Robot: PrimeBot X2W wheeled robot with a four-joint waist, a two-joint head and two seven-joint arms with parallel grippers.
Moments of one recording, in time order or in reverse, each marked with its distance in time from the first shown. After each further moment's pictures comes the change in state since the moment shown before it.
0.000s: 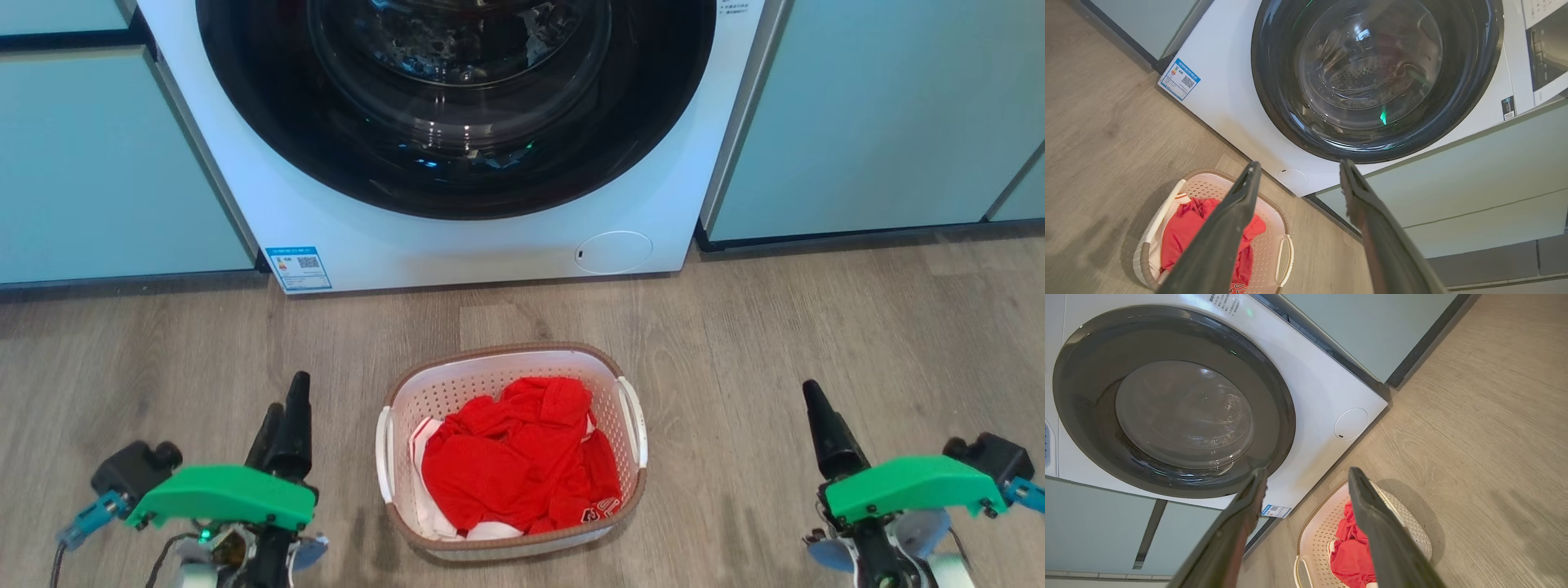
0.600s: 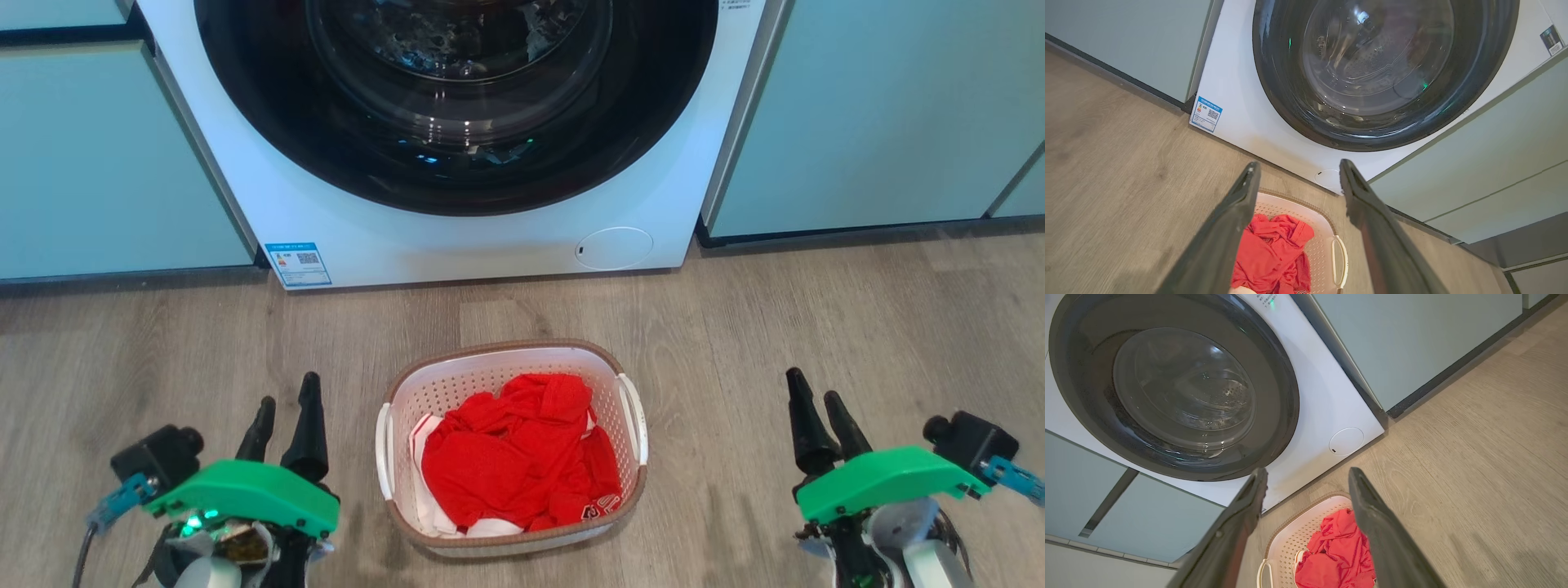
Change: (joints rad) left arm 0.003 0.060 -0.098 -0.038 0.240 0.097 -0.051; right arm -0.004 -0.001 0.043 -0.035 -0.252 0.000 -0.048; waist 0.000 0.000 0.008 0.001
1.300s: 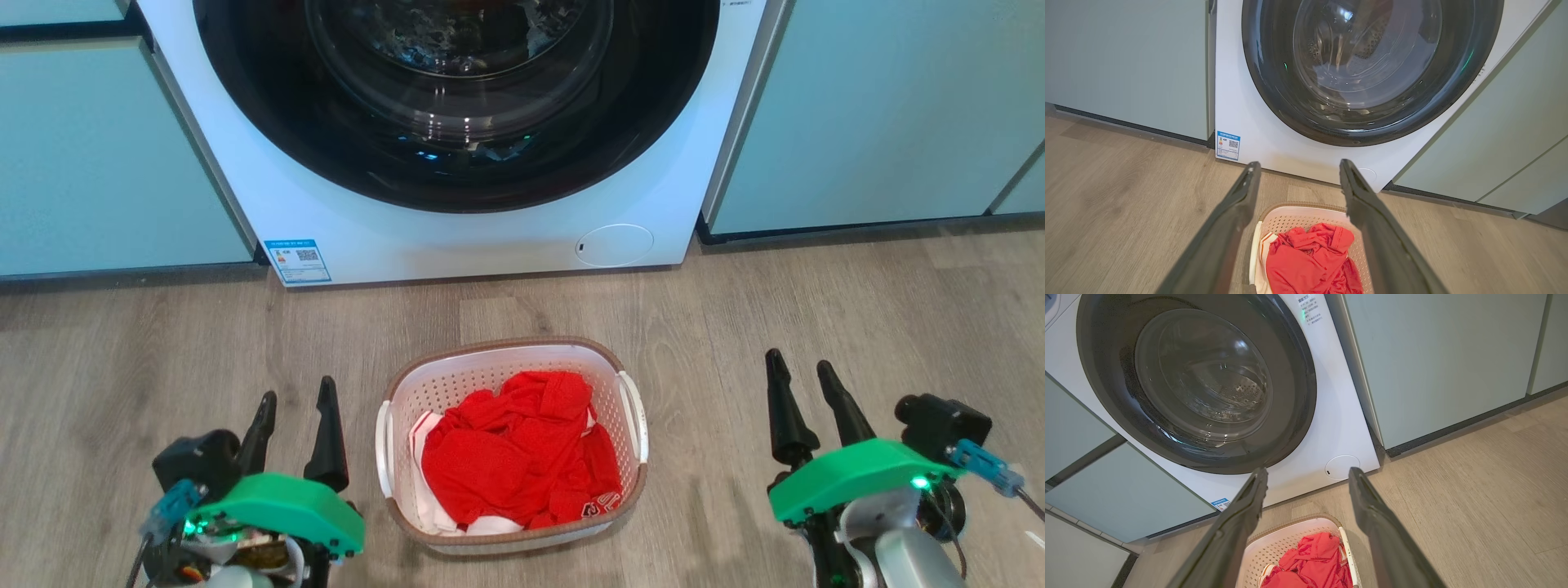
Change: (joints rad) left arm 0.021 0.038 -0.094 -0.049 0.242 0.087 -0.060; right arm -0.015 -0.003 0.051 -0.034 -0.259 0.000 -0.062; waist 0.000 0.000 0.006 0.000
